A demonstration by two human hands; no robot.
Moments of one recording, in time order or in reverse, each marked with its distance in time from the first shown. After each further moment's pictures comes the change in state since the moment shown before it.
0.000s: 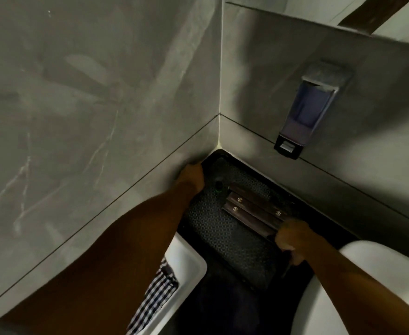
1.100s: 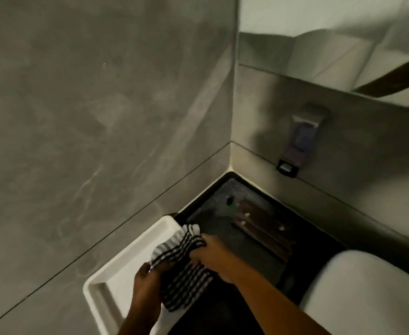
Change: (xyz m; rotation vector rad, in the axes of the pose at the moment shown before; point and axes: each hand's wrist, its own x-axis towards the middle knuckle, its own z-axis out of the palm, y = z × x) left_hand -0.277 -0.095 0.040 -1.684 0.137 -0.609; right_hand -0.116 -0.107 0.089 0.560 -0.434 -0.551
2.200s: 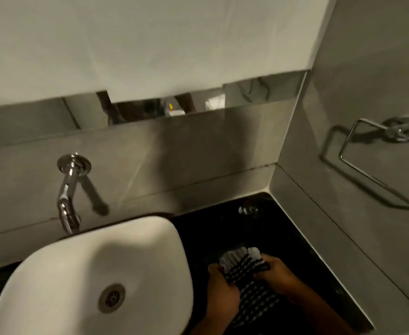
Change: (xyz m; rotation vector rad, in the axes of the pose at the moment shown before) left_hand -0.475 -0.415 0.338 0.910 -1.180 0.054; right_hand -0.600 0.518 -0.182 0.580 1.114 0.230
